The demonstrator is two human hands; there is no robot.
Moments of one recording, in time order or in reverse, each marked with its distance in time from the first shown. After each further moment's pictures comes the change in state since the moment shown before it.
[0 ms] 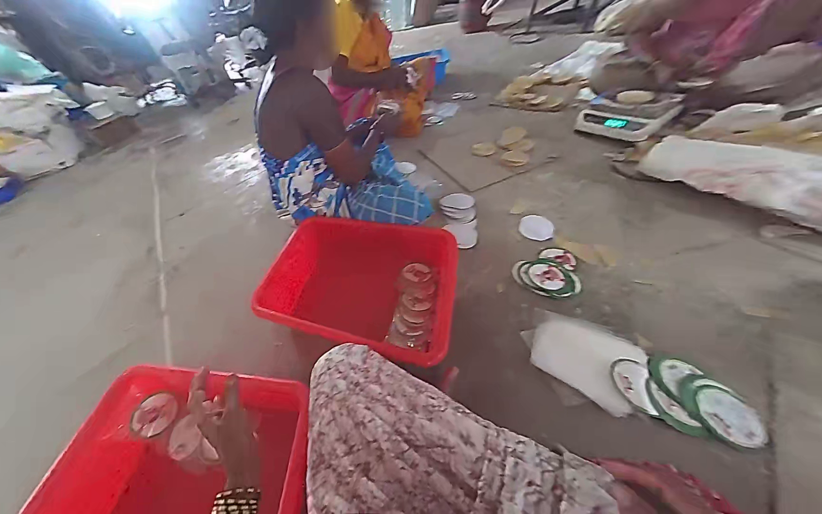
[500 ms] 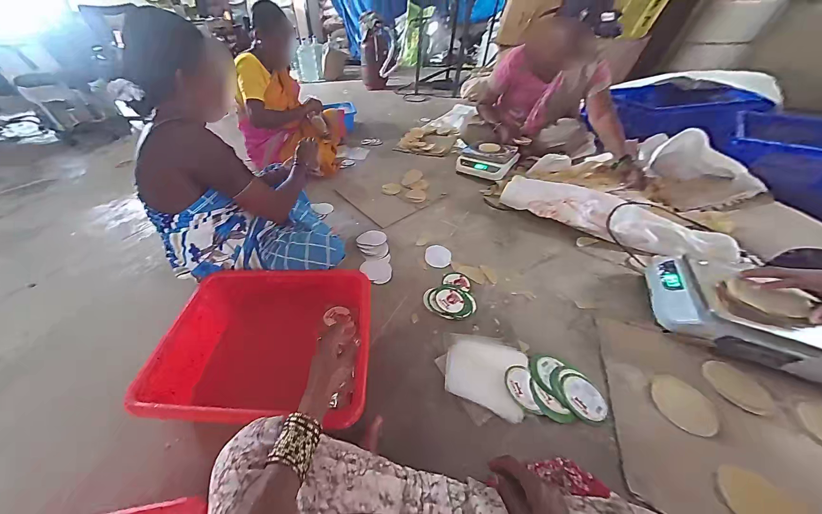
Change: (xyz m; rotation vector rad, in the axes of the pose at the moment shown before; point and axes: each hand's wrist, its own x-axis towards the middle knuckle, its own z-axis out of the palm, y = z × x) left_hand -0.079 0.100 0.273 0.060 -1.202 0.141; right_hand 0.013 0.093 0.023 -0.300 -0.026 0.362
